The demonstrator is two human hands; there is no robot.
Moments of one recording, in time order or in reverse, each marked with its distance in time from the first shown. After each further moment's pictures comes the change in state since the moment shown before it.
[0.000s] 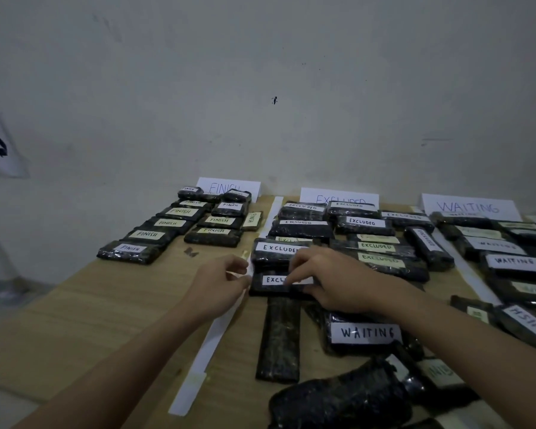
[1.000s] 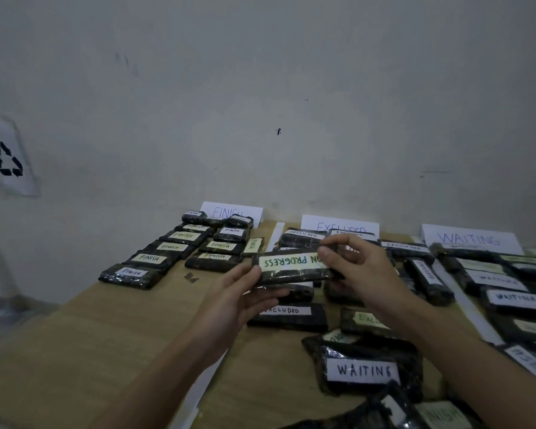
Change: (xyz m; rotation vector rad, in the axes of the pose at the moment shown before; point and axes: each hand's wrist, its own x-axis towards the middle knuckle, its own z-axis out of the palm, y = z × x) left_hand -0.020 0.051 -0.005 -1.154 -0.181 -0.101; right_hand -0.011 0.013 -0.022 1.232 0.600 0.371
